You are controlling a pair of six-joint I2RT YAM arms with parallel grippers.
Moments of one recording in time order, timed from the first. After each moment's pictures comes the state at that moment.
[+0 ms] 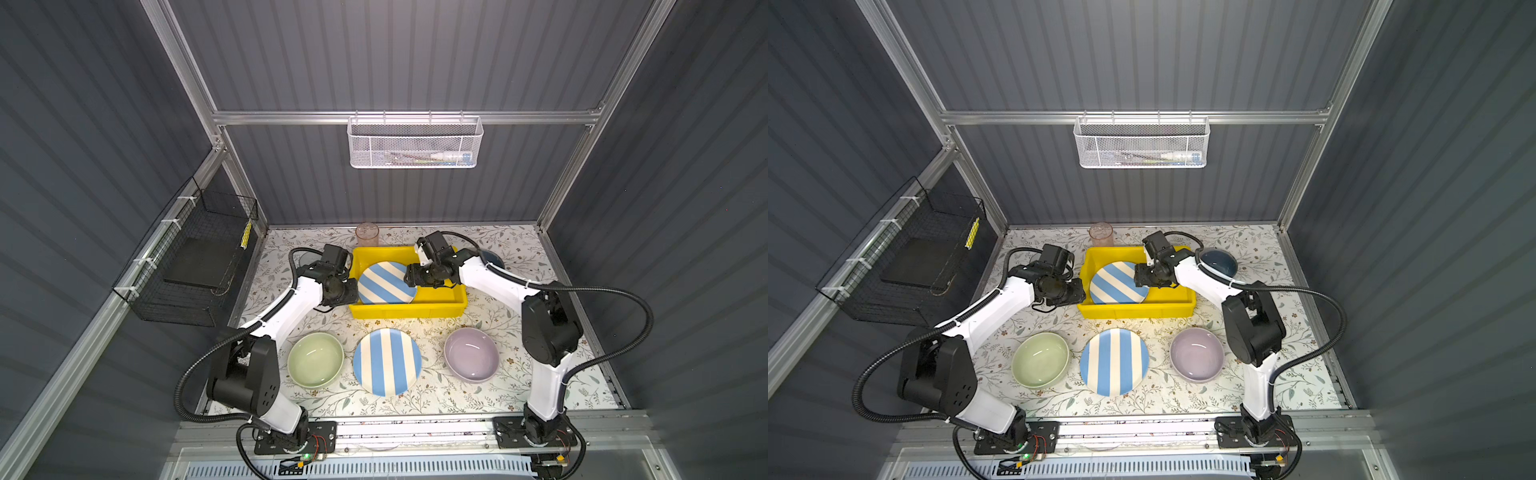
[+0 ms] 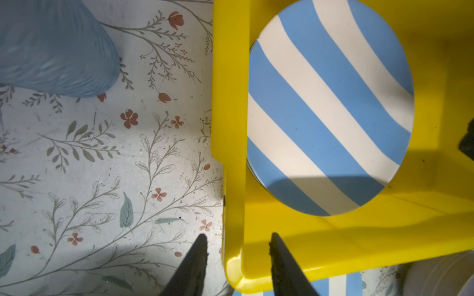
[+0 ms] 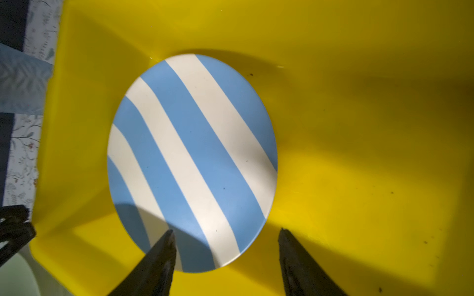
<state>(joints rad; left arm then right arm) -0.34 1.53 1.18 -0.75 0.09 -0.37 0.58 1.90 1.53 -0.55 -0.13 0.44</state>
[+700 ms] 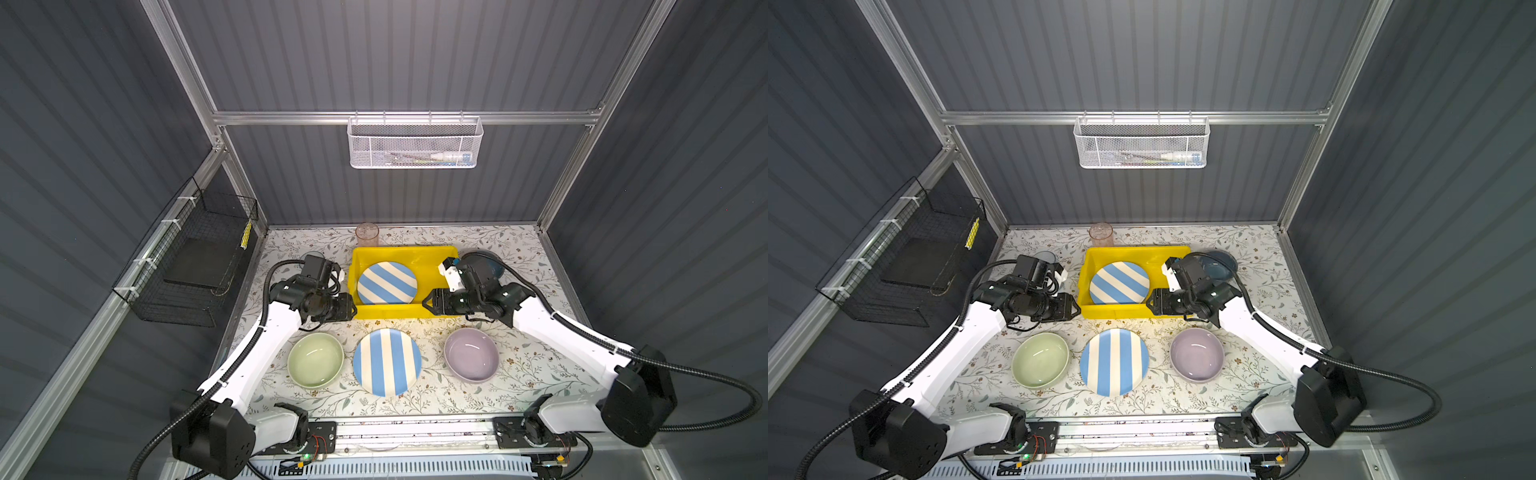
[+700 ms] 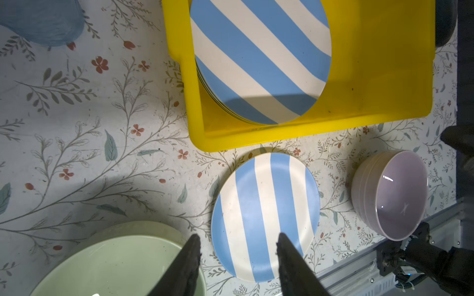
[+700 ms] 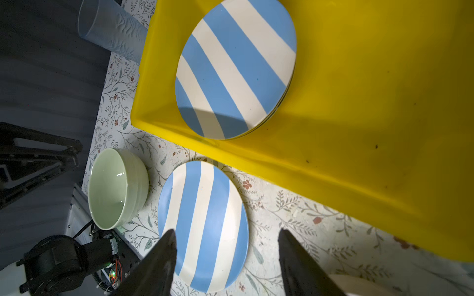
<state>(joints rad) -0.37 1.22 1.07 -0.95 0.25 -0.30 0.63 1.32 1.00 -0.51 -0.25 0.54</state>
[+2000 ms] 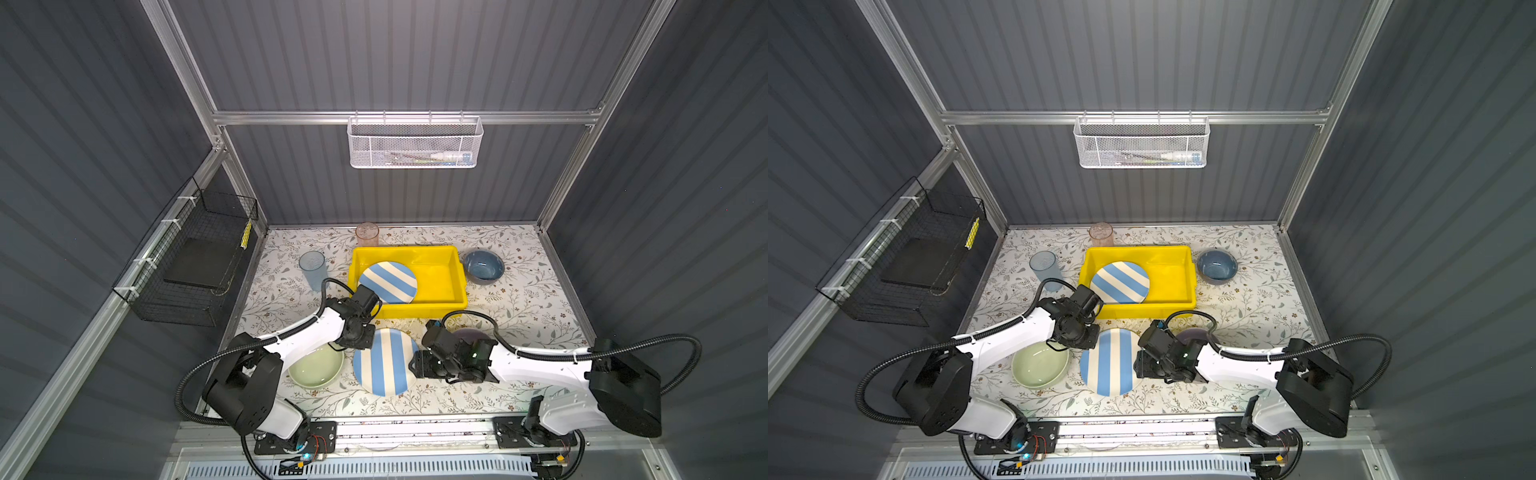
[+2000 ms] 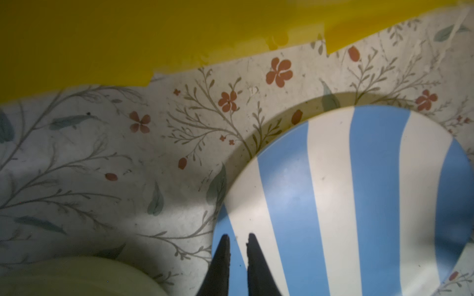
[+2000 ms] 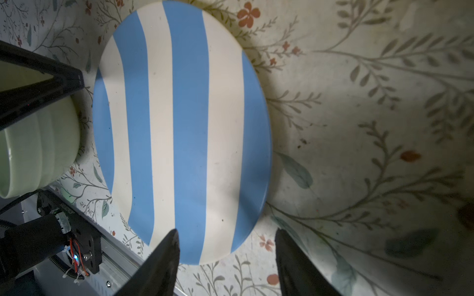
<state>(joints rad) -0.64 1.50 0.90 -0.75 -0.02 -0.39 1.05 1.40 0.66 -0.23 -0.04 0.99</state>
